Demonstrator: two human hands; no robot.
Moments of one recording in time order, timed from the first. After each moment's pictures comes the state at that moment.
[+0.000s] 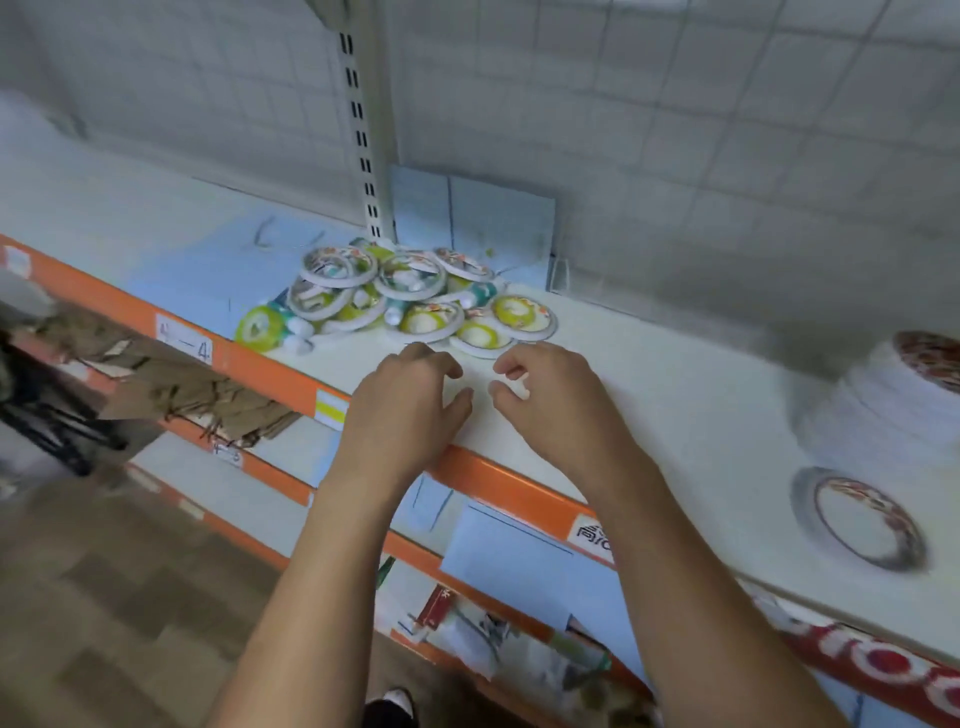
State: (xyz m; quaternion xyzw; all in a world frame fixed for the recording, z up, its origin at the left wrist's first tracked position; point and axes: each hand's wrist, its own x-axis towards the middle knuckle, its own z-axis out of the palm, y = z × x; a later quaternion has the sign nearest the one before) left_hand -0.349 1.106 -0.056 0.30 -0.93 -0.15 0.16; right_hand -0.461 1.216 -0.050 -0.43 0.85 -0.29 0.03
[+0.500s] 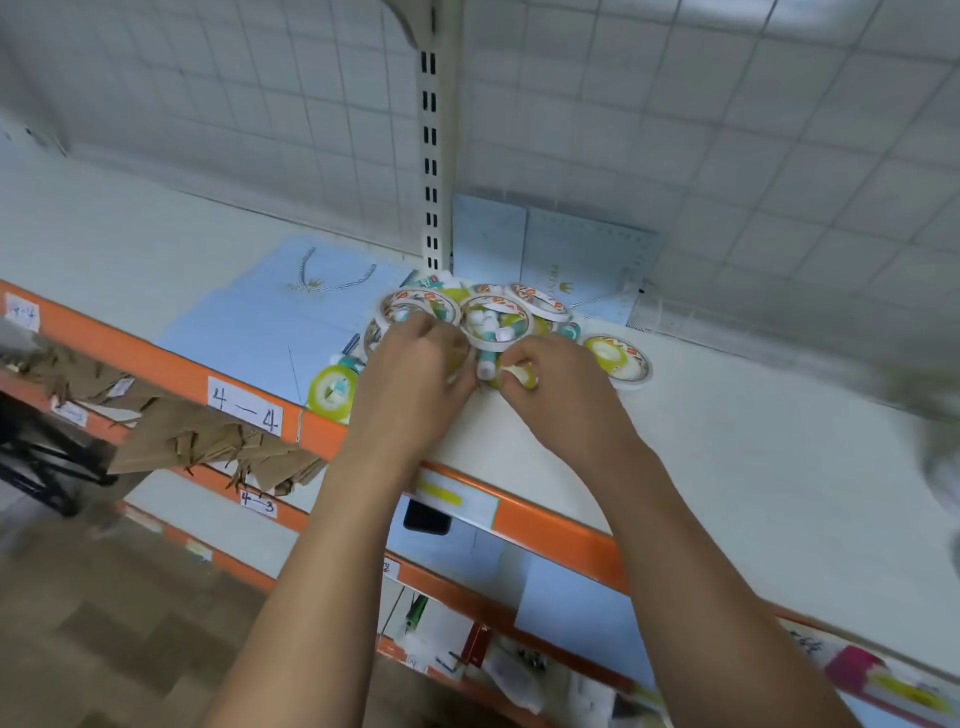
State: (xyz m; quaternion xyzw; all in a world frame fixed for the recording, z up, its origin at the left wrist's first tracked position) left_hand -0.345 0.951 -0.053 0.24 -0.92 -0.17 0.25; right_hand -0.449 1.075 -0.051 -0.42 0.86 -0.29 0.01
